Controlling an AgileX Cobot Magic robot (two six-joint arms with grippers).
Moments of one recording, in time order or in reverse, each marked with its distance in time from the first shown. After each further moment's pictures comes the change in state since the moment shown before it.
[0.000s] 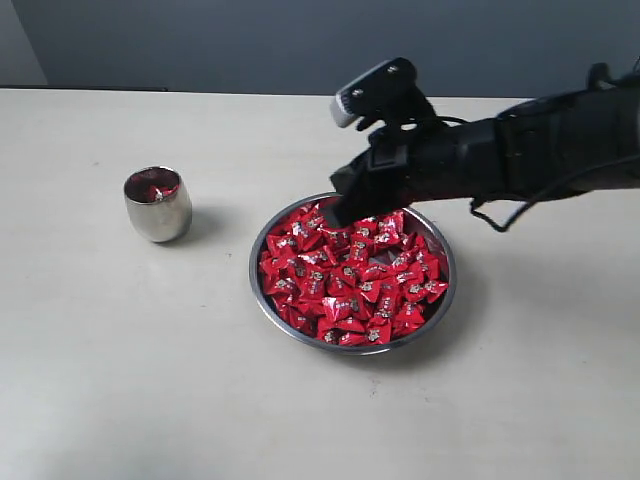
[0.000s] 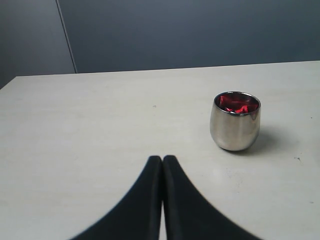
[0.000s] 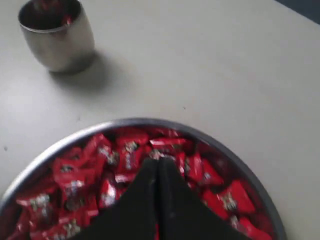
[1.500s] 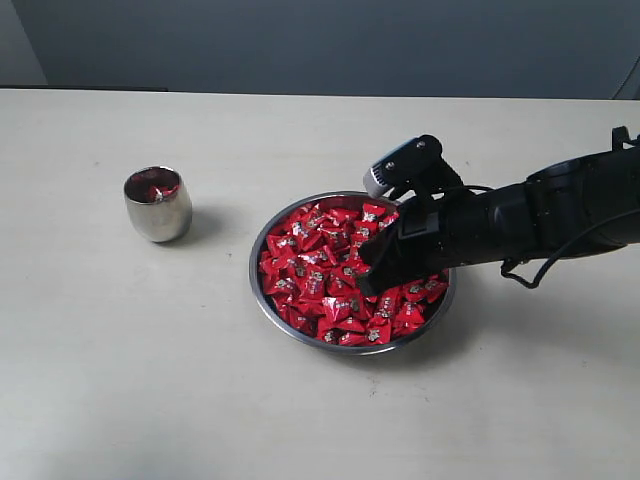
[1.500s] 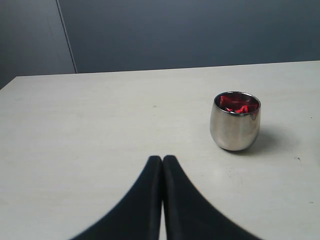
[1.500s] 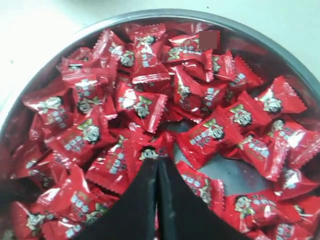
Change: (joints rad) left arm 0.000 0.000 0.000 0.000 0.000 0.000; right arm -0.056 0.019 0.179 0.010 0.086 -0.030
